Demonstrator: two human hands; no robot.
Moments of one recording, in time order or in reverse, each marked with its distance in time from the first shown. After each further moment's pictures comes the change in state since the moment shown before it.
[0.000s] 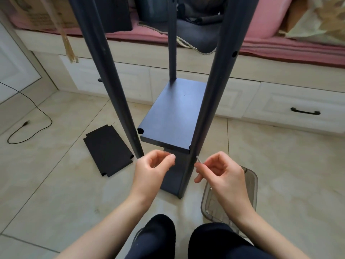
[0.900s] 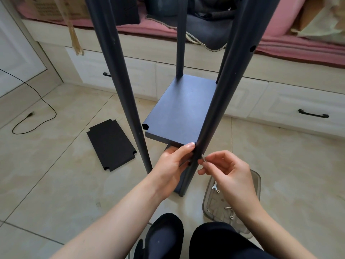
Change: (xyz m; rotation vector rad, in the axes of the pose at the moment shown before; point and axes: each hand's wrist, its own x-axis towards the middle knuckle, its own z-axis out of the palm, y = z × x) left_hand 0.022 -0.002 0.033 -0.523 -0.324 -0.305; right_hand 0.005 -0.002 -0.002 0.125 -0.049 0.020
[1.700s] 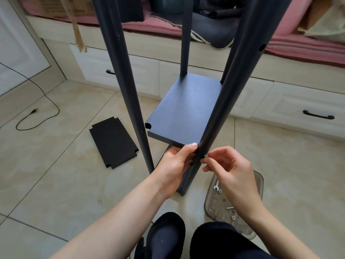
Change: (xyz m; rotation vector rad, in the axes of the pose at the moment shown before) left_hand -0.002 0.000 0.002 0.075 -0.011 0.019; right_hand 0.006 0.002 0.000 -0.177 -0.015 -0.083
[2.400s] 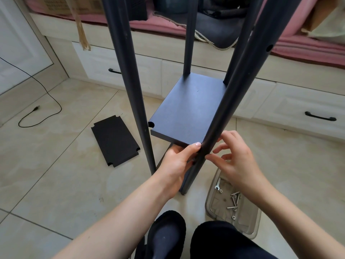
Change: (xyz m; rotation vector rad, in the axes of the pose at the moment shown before) left_hand -0.005 0.004 0.005 -0.043 0.081 0.010; right_hand 0.032 -0.007 -0.011 -0.329 -0.188 -0.201
